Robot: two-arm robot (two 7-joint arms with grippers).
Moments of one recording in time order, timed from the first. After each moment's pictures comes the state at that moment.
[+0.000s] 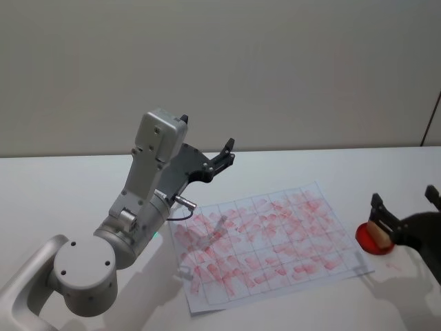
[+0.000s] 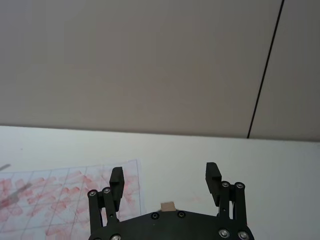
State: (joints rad) left arm -0.24 0.38 0.45 -1.63 -0.20 0.01 -0.01; right arm -0.21 0.38 -0.21 -1.92 0.30 0.10 -0.14
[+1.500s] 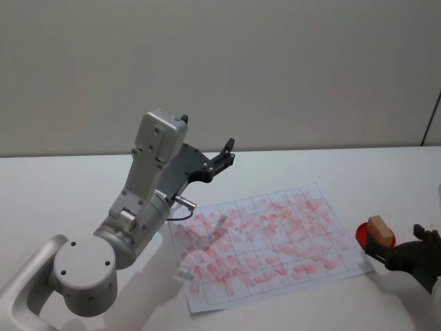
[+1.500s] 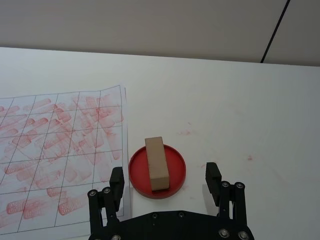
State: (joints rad) left arm -0.24 0.38 0.45 -1.63 -0.20 0.01 -0.01; right arm -0.13 0.35 -0.18 -1.80 0.32 0.42 -0.07
